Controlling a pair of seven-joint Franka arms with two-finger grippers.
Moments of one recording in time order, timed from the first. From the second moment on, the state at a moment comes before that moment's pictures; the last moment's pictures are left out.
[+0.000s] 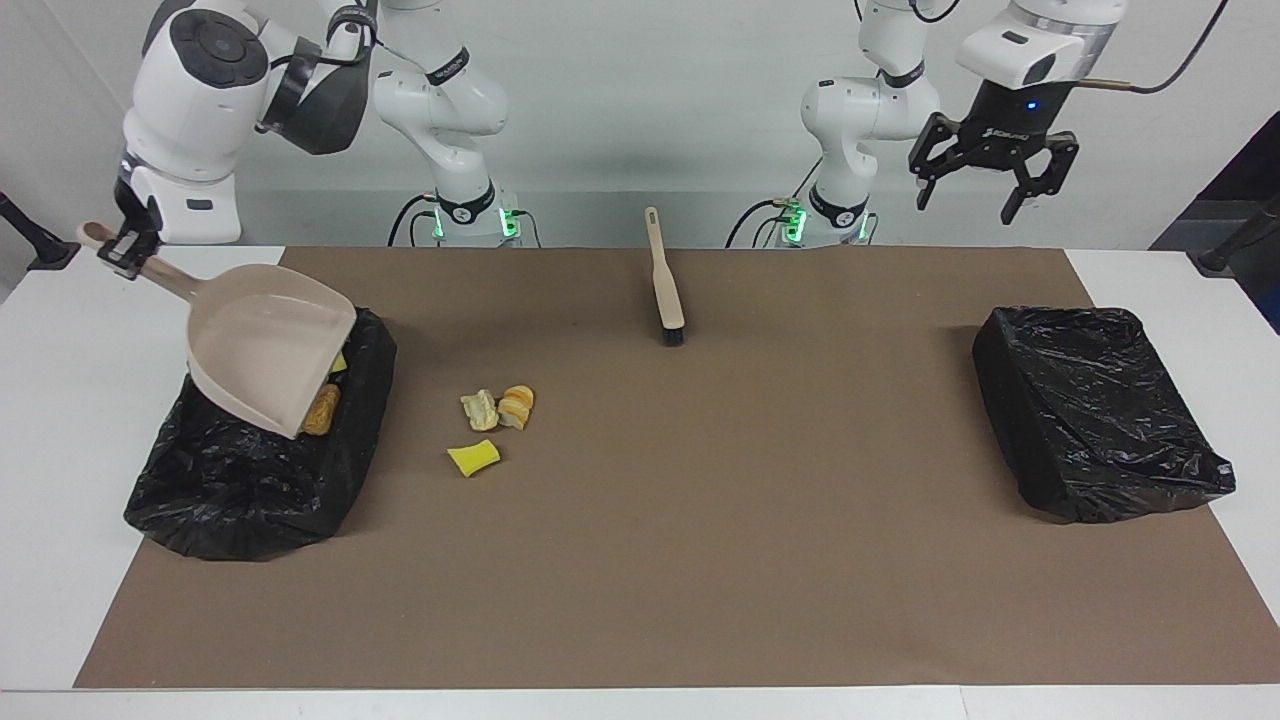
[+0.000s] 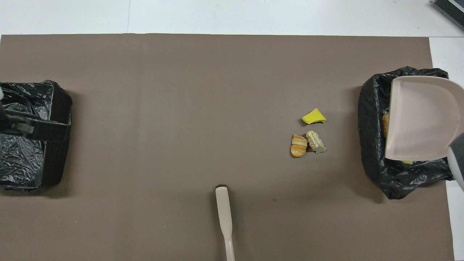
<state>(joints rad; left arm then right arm) -0.11 -0.07 -0.08 -1.44 -0.02 1.48 0.11 -0.15 -0.03 0.08 -1.73 -0.67 1.70 -1.30</state>
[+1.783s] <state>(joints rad) -0.09 -0.03 -0.09 -1.37 -0.02 1.44 0.14 0.35 0.46 0.31 -1.64 -0.07 2.18 0.67</state>
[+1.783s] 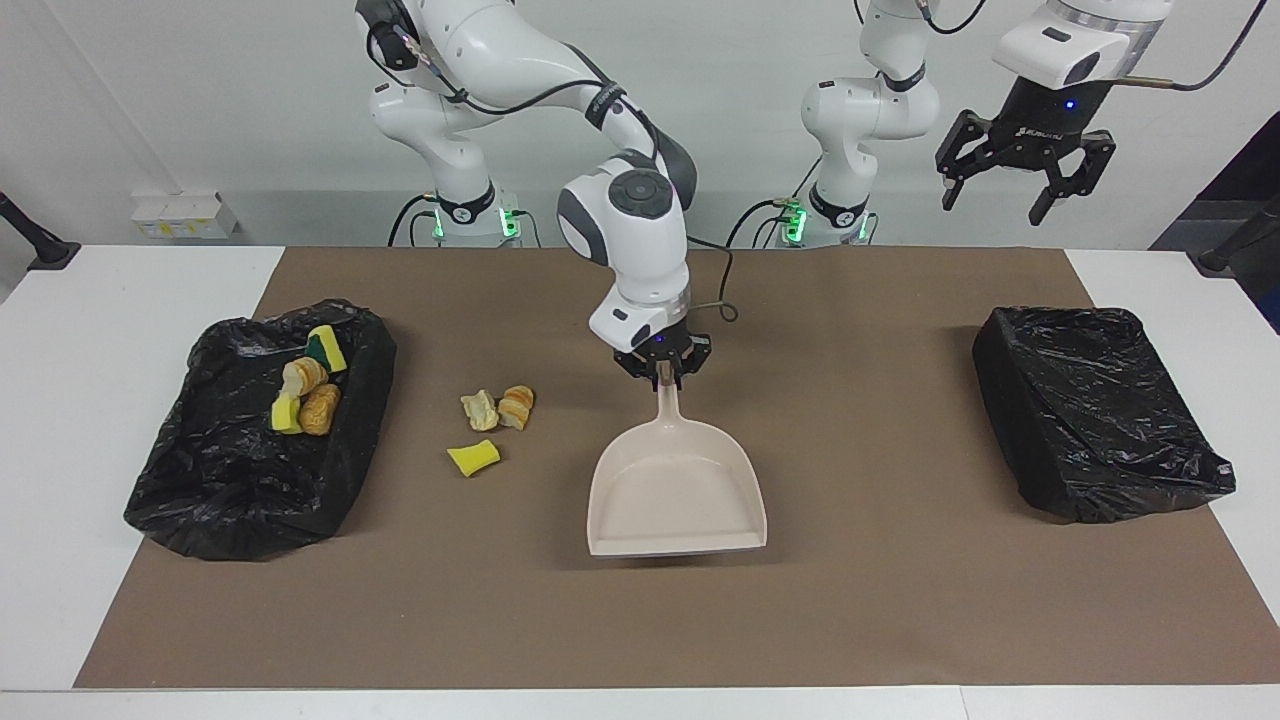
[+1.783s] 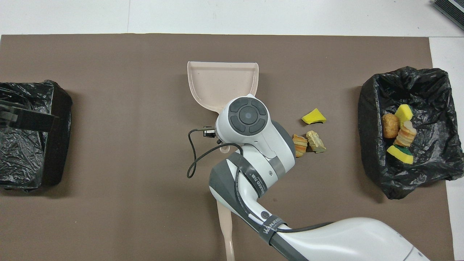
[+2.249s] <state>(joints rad) -0.09 -0.03 -0.09 -1.37 -0.02 1.44 0.14 0.38 0.47 0.31 -1.67 -0.07 2.22 0.67</state>
